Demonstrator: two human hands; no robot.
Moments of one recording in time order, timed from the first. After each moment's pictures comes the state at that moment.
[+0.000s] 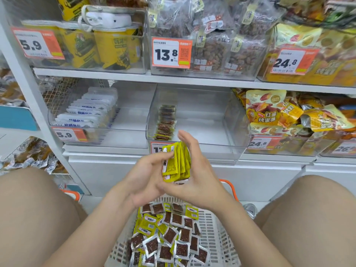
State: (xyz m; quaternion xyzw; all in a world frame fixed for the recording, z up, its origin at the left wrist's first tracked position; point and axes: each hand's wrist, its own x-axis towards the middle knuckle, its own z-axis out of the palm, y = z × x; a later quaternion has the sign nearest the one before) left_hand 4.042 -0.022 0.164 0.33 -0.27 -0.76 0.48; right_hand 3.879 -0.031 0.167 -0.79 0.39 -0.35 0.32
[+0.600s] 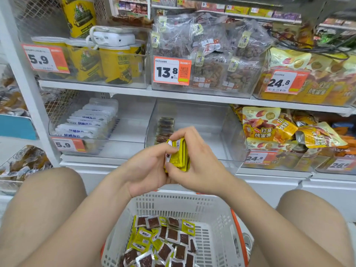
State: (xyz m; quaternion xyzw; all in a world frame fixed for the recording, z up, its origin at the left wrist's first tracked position) left_hand 4.040 -0.042 0.222 0.31 -0.39 -0.75 0.43; right_hand 3.877 -0.071 0.223 -0.86 0.32 -0.34 0.18
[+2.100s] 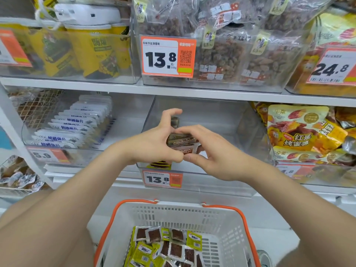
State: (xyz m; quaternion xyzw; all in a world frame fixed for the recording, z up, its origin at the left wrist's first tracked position) left_hand 4.066 -0.172 0.221 0.55 -0.70 -0.40 0.23; right_hand 3.852 -0.210 0.195 -0.92 0.27 -0.21 0.21
